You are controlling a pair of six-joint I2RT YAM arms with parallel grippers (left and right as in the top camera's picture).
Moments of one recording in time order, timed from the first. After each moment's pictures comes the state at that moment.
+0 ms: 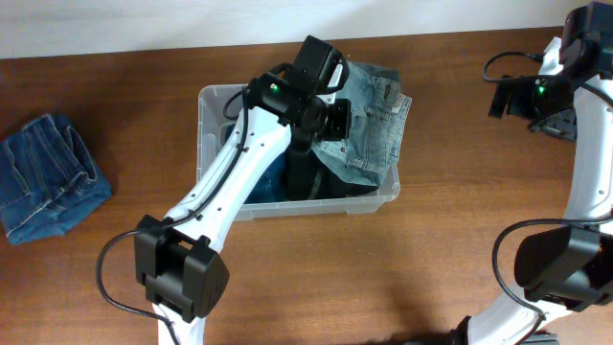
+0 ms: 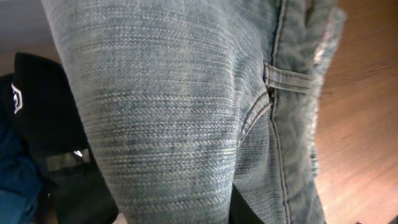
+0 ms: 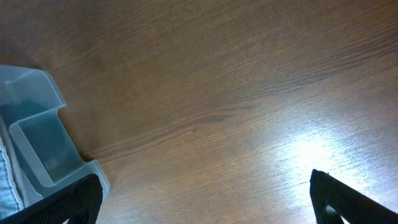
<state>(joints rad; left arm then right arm) -0.58 2.06 2.01 -1.02 0.23 -0.41 -0.31 1.88 2.04 -1.47 -0.04 0.10</state>
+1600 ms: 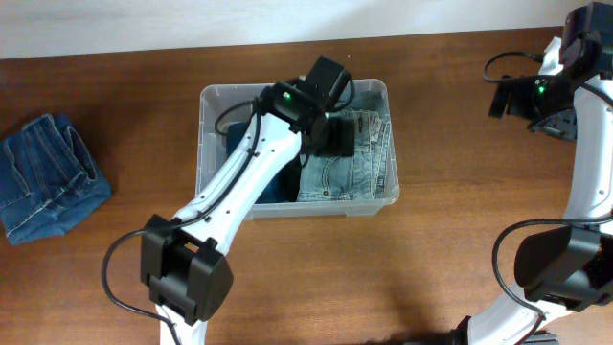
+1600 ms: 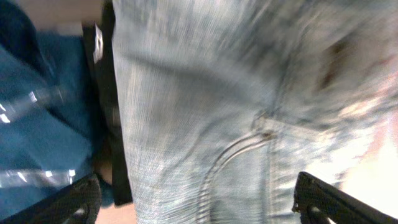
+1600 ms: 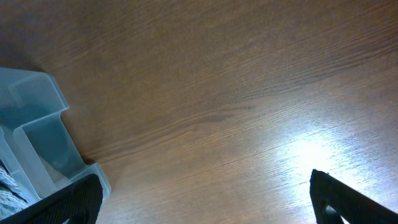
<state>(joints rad) -0.62 2.06 2.01 -1.14 0.00 -0.49 -0.31 1.88 2.04 -1.47 -0.04 0.10</state>
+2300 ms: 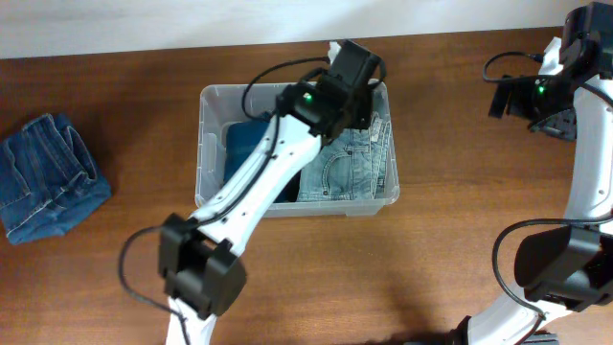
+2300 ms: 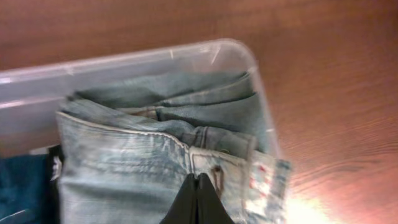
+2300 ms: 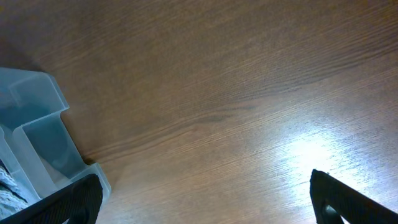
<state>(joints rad) -0.69 2.14 2.09 -0.86 -0.11 -0.44 -0.31 1.88 2.04 -1.47 -0.04 0.11</state>
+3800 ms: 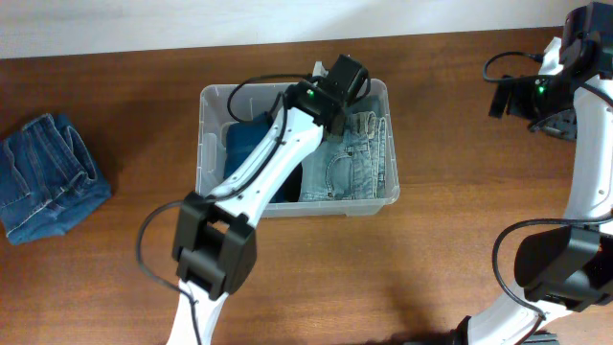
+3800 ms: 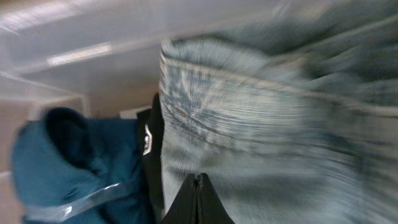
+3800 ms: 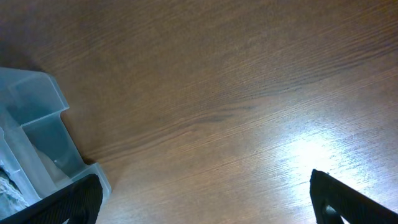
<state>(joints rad) -0.63 2.27 2.09 -1.04 -0.32 -0.36 -0.31 1.88 2.04 -1.47 -0.04 0.10</state>
